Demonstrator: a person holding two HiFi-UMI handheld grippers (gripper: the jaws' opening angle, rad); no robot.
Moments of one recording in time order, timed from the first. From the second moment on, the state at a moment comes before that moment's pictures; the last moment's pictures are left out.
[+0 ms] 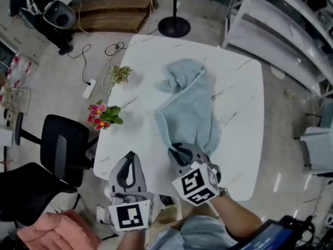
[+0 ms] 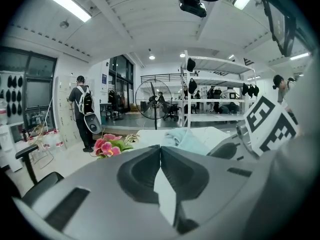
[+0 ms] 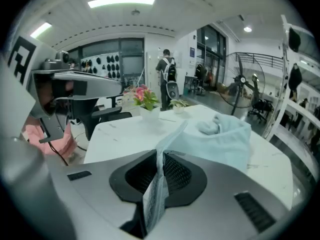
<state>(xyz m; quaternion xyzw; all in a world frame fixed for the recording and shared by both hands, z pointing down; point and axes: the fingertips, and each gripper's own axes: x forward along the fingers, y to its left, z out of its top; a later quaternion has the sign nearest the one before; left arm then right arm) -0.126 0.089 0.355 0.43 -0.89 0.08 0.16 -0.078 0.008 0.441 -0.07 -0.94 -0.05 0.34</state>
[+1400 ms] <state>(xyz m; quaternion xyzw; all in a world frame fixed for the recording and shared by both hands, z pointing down) -0.125 0.132 0.455 0.45 -0.85 0.09 0.26 0.003 0.098 0.463 -0.14 -0.94 0.00 0.32</state>
